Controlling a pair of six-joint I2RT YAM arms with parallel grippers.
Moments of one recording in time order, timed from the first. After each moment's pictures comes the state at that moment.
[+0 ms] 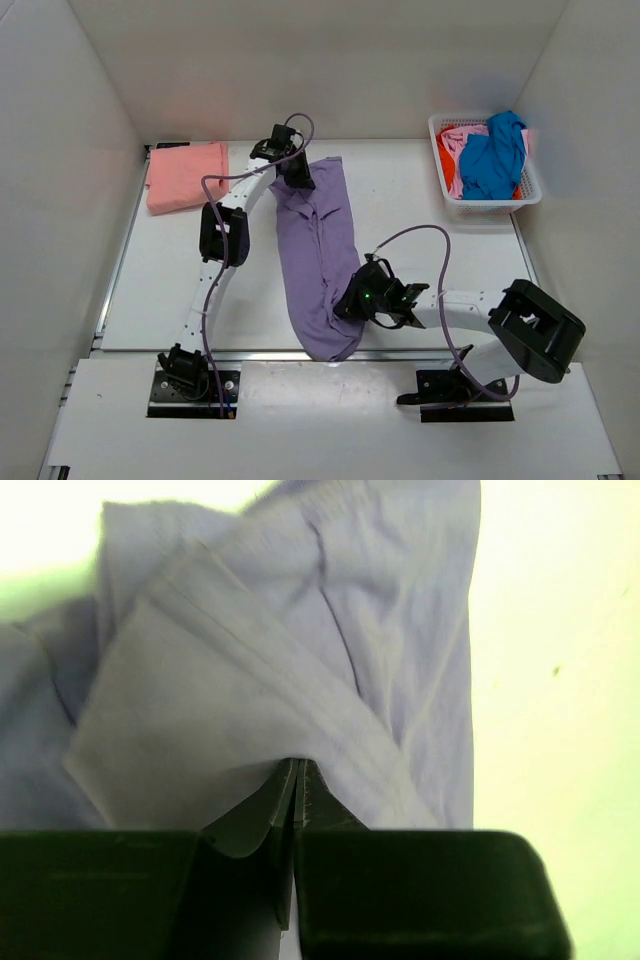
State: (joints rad) left arm -0.33 2.72 2.54 -0.71 0.29 -0.44; right arm 0.88 1.40 0.51 0.06 0.00 1.08
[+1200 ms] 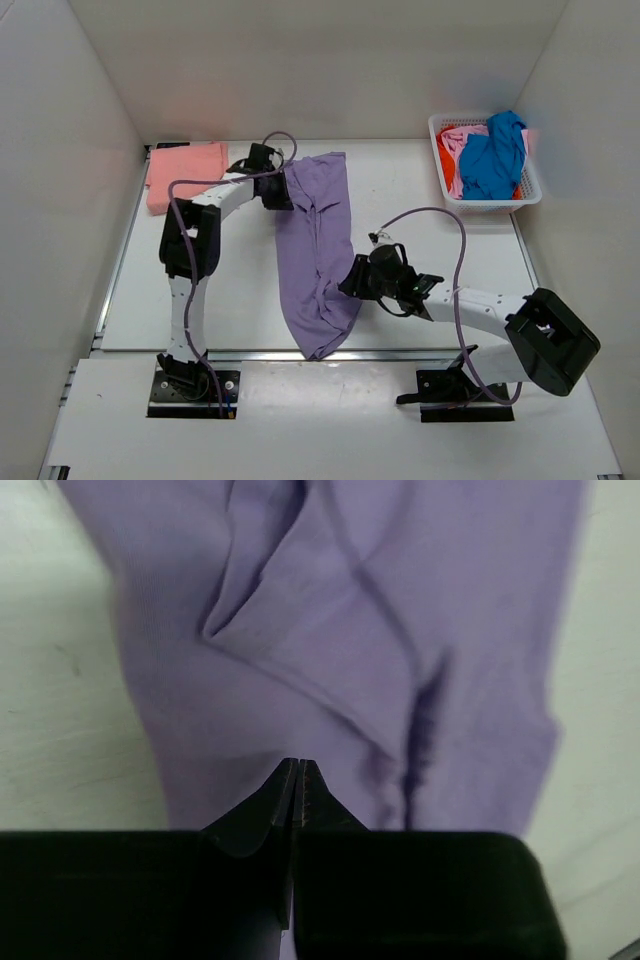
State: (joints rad) left arm -0.29 2.17 1.69 -0.42 0.25 -0.43; right arm 0.77 1.32 0.54 0.11 -0.01 0.80
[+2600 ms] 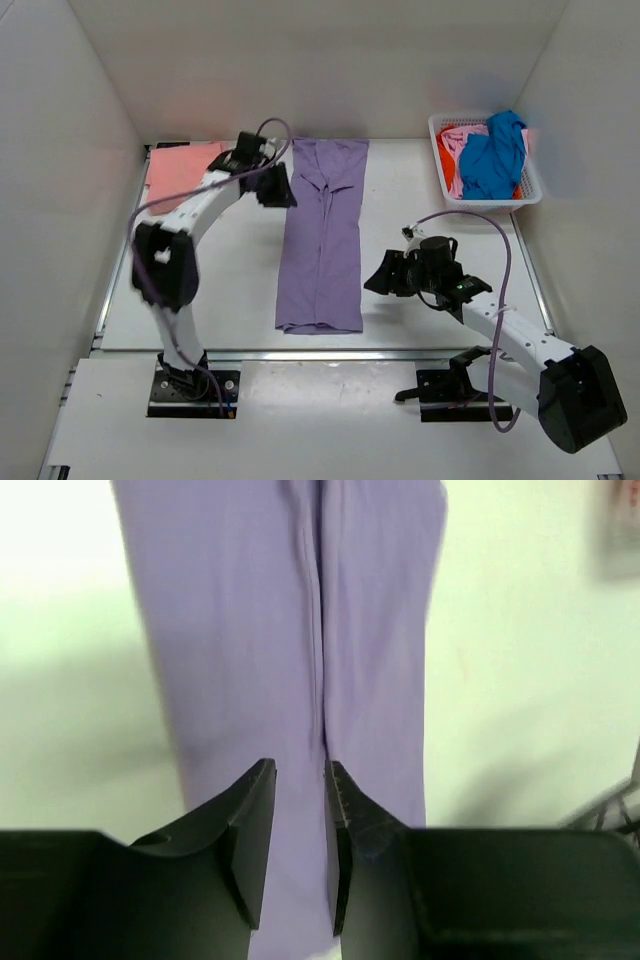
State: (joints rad) left arm -0.32 1.97 1.69 -0.64 0.32 -0.42; right arm 0.45 1.01 0.47 -0.11 -0.39 0.56
